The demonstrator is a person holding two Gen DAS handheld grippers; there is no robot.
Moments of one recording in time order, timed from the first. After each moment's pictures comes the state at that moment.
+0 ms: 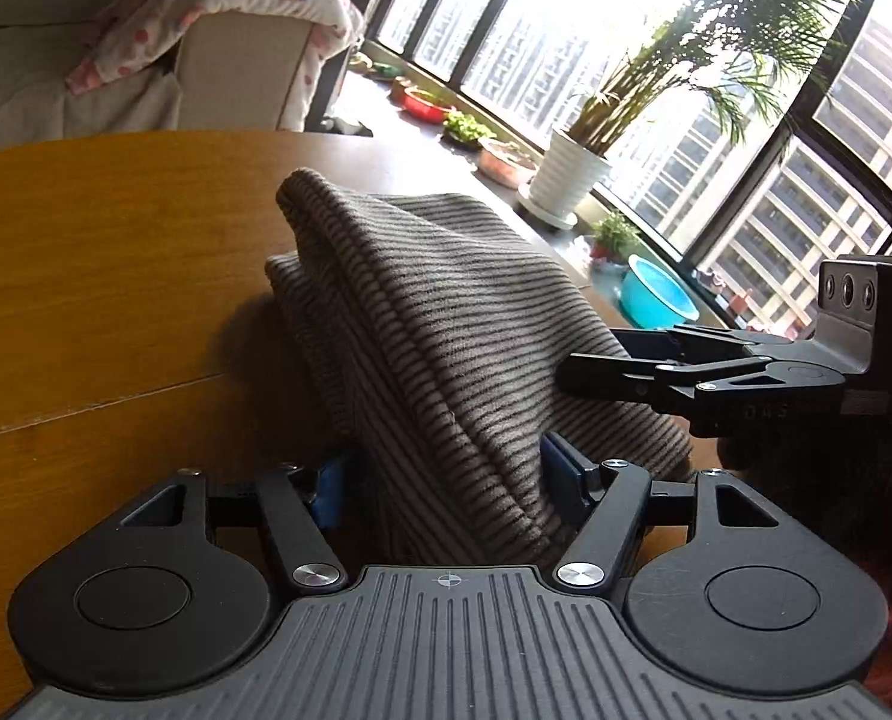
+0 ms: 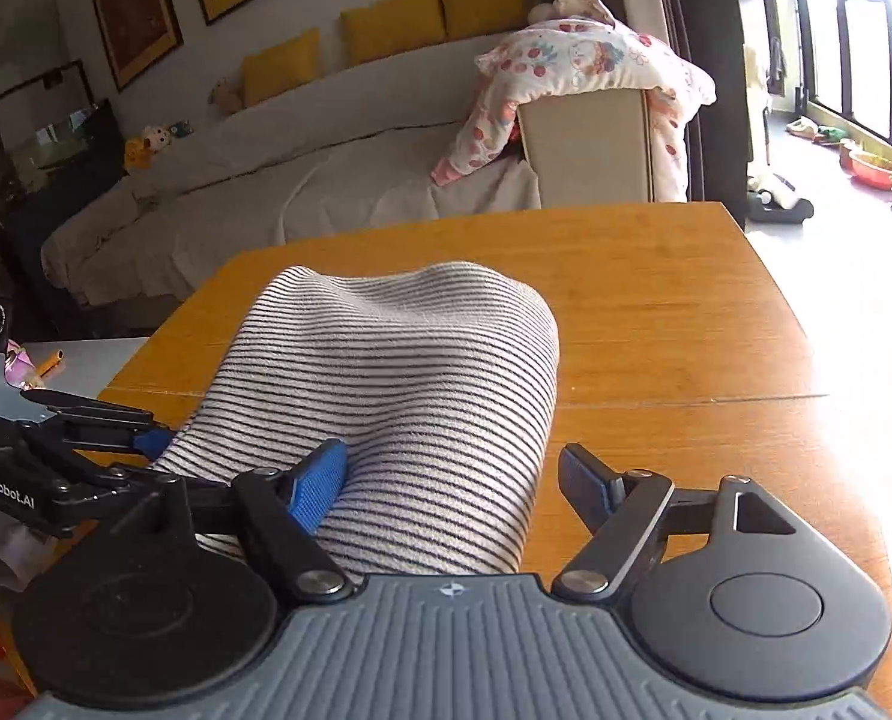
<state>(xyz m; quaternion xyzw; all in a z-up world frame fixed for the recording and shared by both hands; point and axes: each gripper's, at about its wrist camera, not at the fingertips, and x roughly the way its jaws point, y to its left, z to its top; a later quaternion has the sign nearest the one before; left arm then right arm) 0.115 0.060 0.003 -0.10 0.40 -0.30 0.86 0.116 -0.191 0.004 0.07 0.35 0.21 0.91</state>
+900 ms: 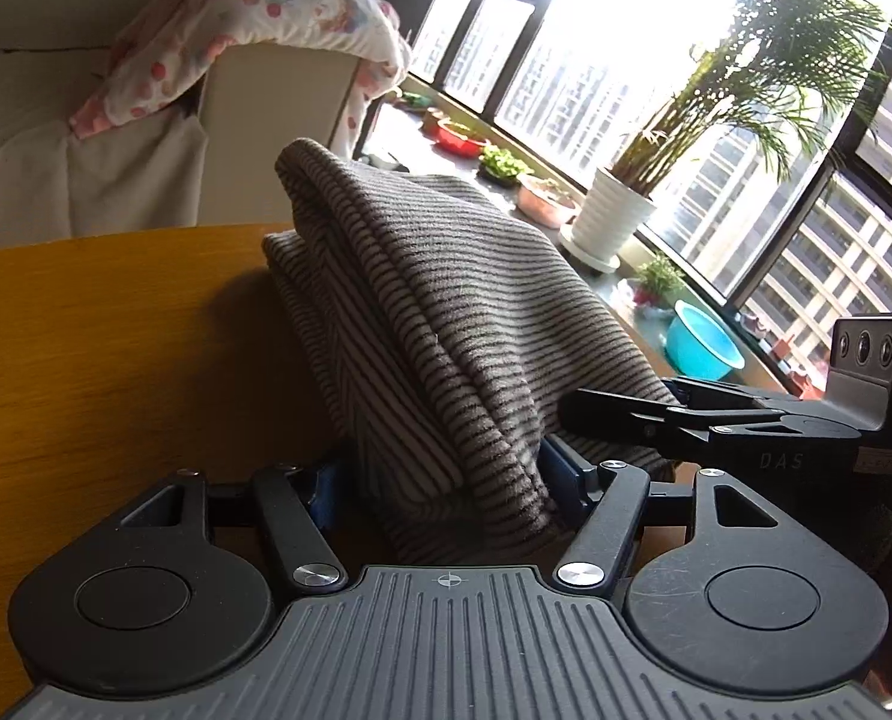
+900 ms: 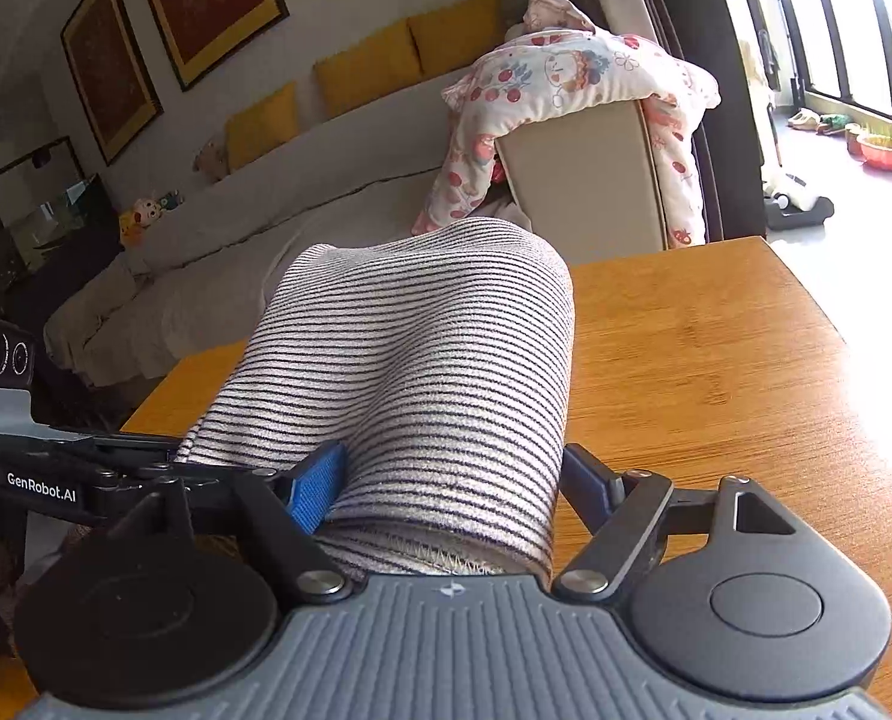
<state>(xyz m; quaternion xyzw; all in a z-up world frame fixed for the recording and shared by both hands) 0.253 0.065 -0.001 -0.07 0.36 -0.26 0.90 0.241 -0.177 -0.021 0.11 0.31 0.21 0.92</state>
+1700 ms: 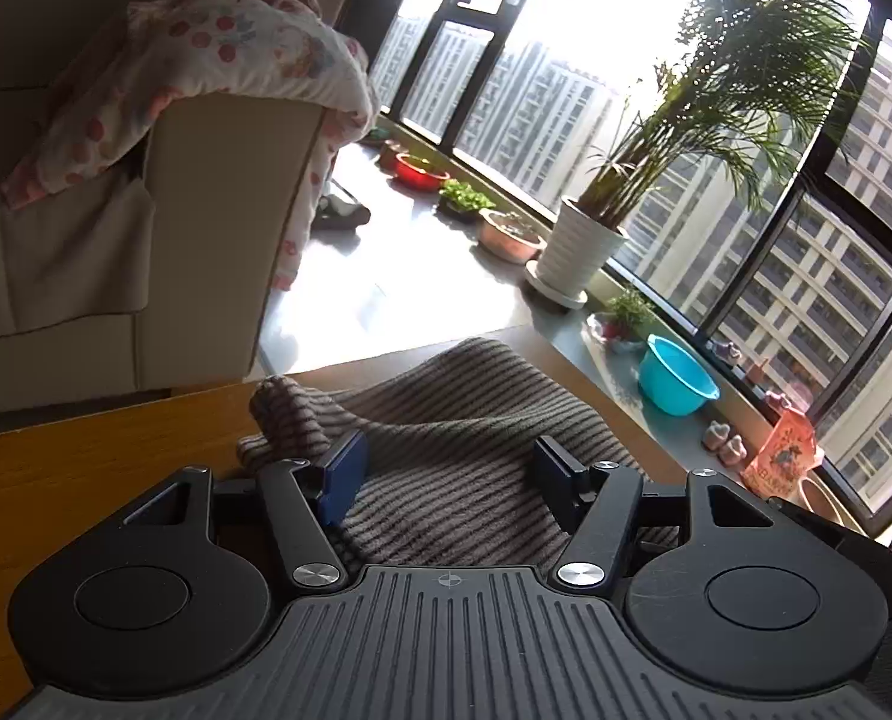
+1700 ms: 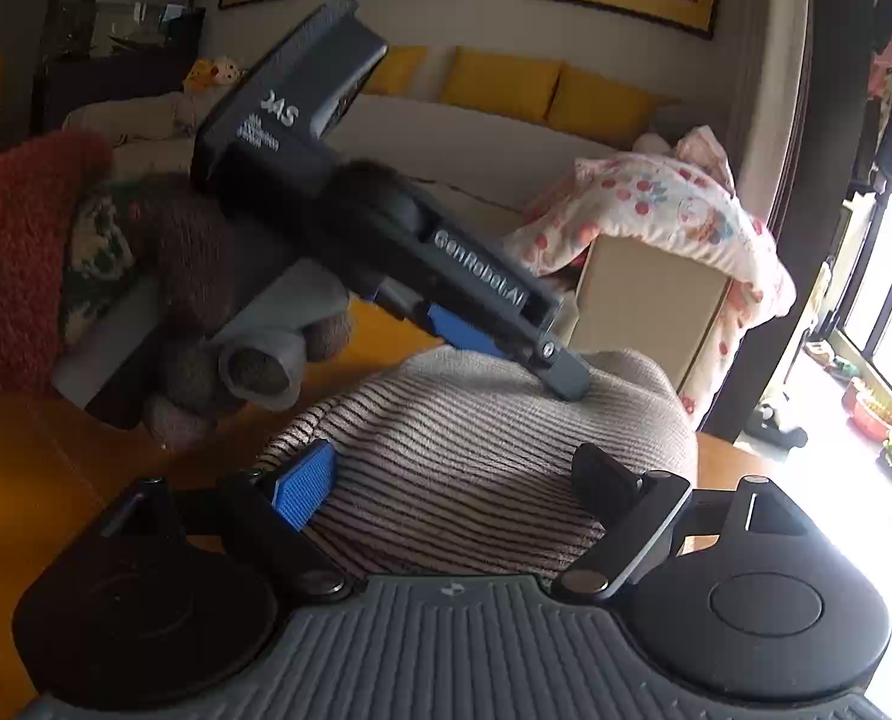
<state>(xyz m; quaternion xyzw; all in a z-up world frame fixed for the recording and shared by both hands) 0.356 0.061 0.001 -0.11 0.33 -0.31 0.89 0.227 -0.066 -0.001 -0.15 0.23 0.23 0.93</state>
